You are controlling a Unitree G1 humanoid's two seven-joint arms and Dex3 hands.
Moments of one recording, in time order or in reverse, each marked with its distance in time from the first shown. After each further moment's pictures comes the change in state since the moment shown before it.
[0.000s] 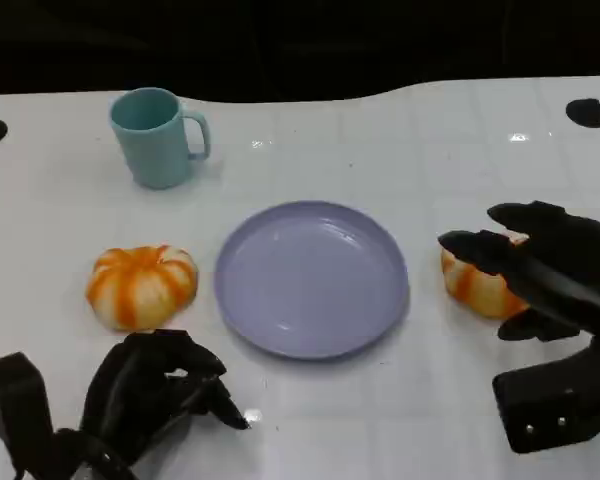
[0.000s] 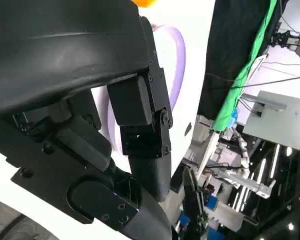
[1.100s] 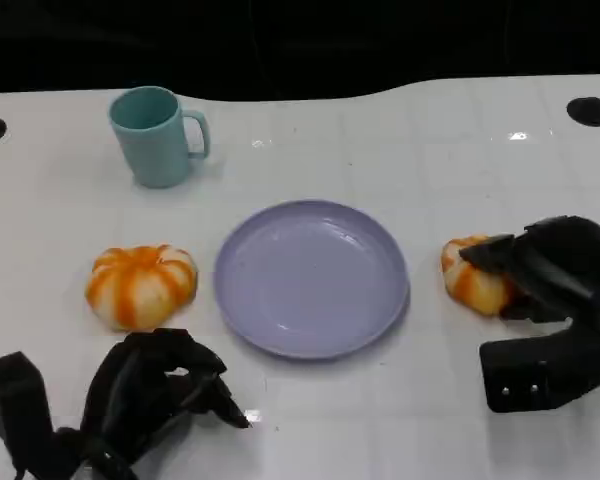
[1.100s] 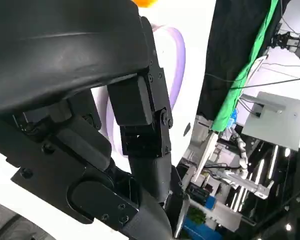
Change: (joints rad) left arm 0.002 -0.005 0.005 -0.012 -0.002 0.013 0.000; right arm -0.330 0.138 0.240 0.818 0.037 -0.119 -0.522
